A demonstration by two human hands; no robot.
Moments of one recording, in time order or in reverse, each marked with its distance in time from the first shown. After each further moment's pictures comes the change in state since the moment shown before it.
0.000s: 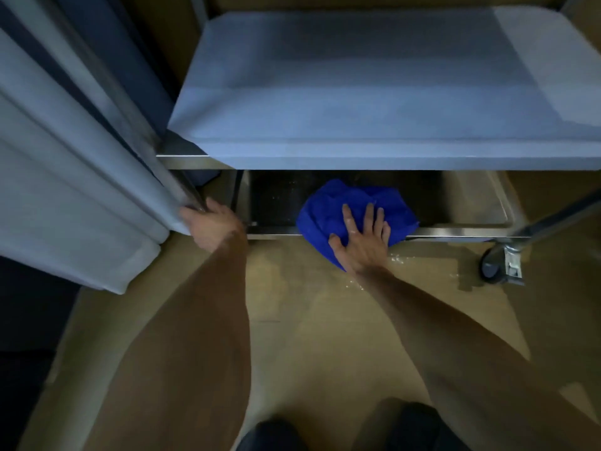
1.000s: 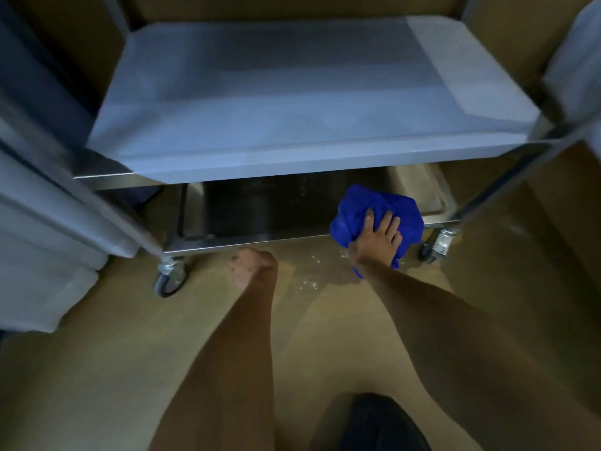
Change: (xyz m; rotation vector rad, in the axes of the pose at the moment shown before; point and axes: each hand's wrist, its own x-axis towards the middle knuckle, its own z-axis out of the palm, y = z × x) left_hand -0.132 -0.033 0.061 0.659 -0.596 0.066; right_hand -0.001 0.114 -0.031 0.014 0.004 0.397
